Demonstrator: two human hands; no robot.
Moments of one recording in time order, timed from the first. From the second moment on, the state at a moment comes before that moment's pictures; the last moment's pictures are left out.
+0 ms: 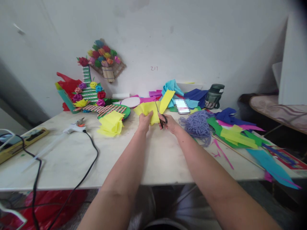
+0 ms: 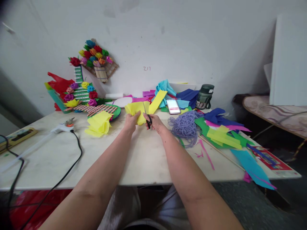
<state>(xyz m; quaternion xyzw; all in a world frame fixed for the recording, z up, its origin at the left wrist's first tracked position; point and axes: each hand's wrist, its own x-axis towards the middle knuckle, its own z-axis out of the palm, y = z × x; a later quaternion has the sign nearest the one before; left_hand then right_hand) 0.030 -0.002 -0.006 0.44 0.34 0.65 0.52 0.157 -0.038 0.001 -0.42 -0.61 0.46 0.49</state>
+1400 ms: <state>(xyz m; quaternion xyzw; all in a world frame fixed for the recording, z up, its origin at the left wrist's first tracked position) 0.029 -0.003 -0.008 0.46 0.33 0.62 0.54 0.157 -0.036 0.000 -0.42 -0.61 0.44 0.51</state>
